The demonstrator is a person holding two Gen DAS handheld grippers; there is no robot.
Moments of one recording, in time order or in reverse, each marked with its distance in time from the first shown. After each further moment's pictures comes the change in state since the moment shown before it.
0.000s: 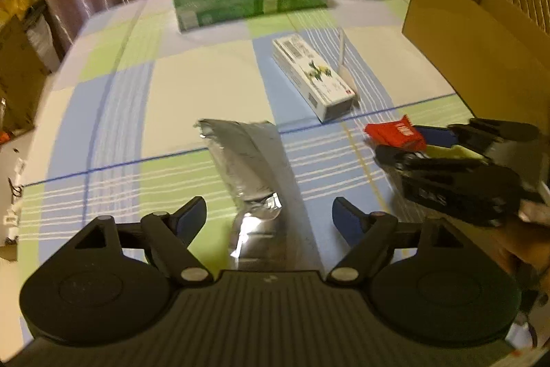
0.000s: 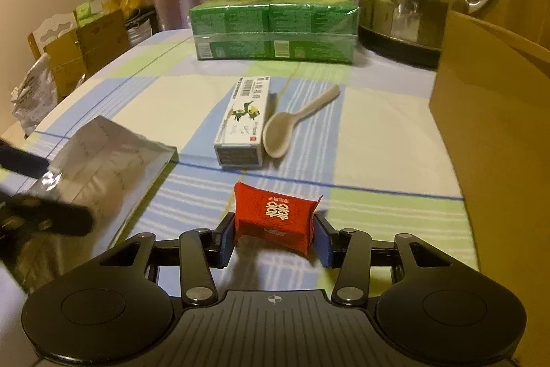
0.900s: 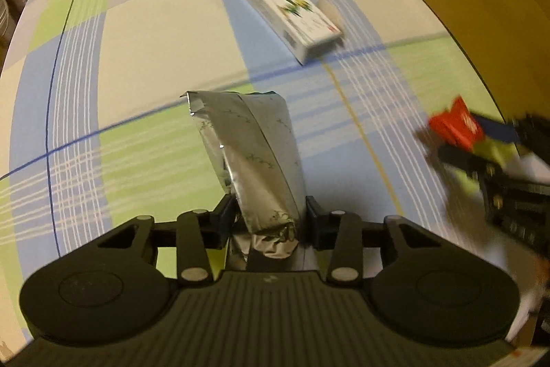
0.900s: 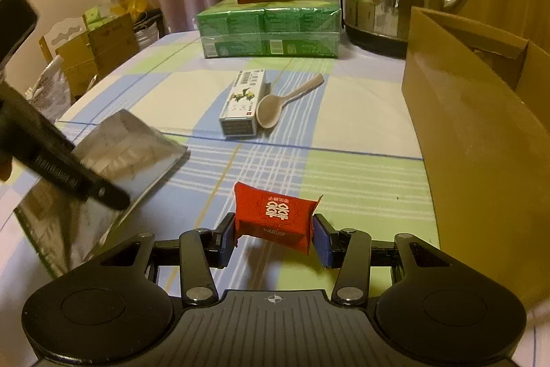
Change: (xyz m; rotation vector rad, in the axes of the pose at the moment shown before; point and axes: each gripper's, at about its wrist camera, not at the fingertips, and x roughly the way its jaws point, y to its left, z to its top) left arm 0.027 -0.006 0.004 0.090 0.236 -0.085; right arm -0.063 -0.010 -0.031 0.014 0.002 0.027
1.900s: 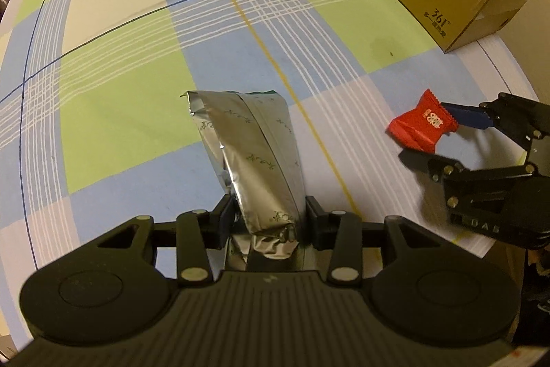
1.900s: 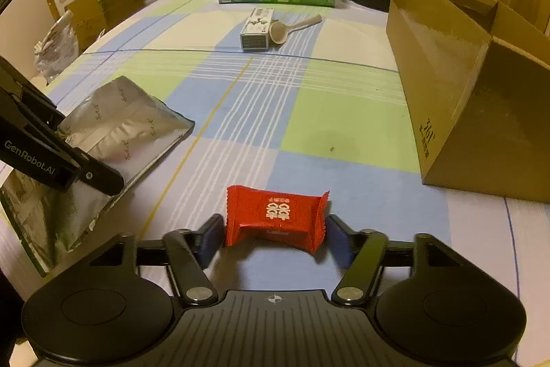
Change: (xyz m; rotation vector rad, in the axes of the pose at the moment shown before) left arm -0.033 -0.080 -0.097 0.050 0.012 -0.043; right arm -0.062 0.019 -0.080 -0.025 0.122 -0.032
